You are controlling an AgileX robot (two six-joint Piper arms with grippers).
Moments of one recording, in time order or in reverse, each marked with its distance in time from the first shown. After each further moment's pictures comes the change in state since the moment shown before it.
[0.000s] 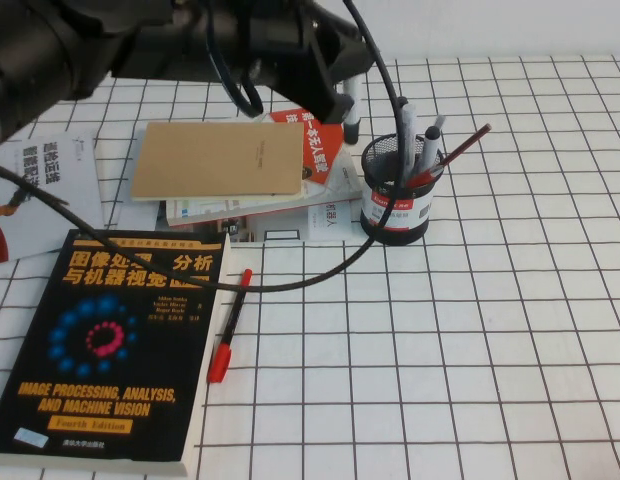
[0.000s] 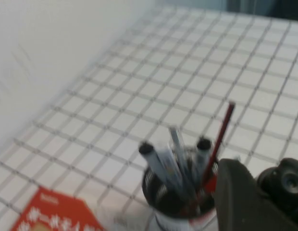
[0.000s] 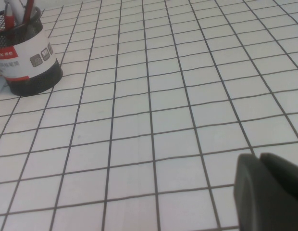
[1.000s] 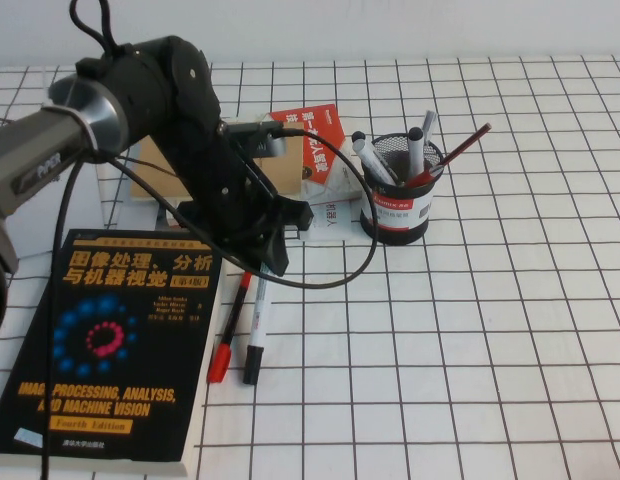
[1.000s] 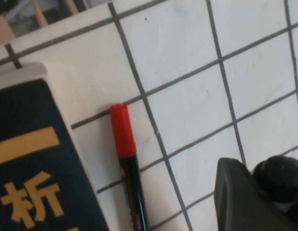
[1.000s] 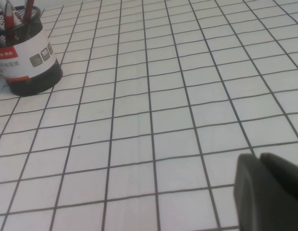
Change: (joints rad) right arm 0.000 0.000 0.000 0.000 0.000 0.000; left arm 0.067 0.383 -0.196 0.597 0.630 -1.172
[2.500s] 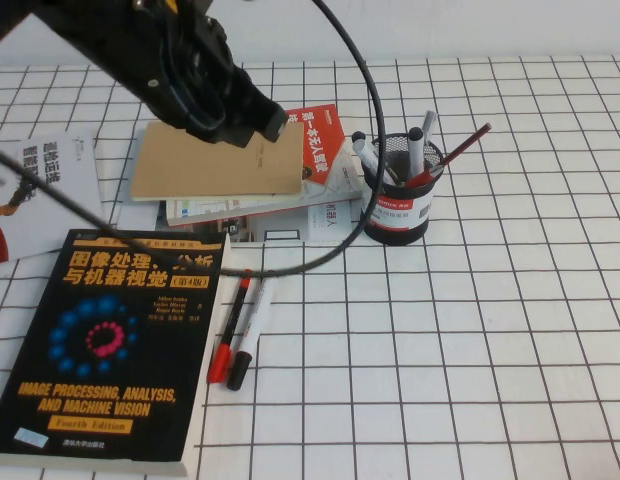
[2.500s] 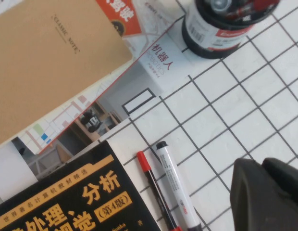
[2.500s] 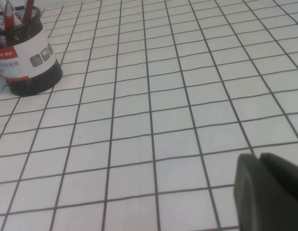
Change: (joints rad) right arm 0.000 0.000 0.000 0.000 0.000 0.000; left arm -0.101 -0.434 0.020 0.241 -0.073 0.075
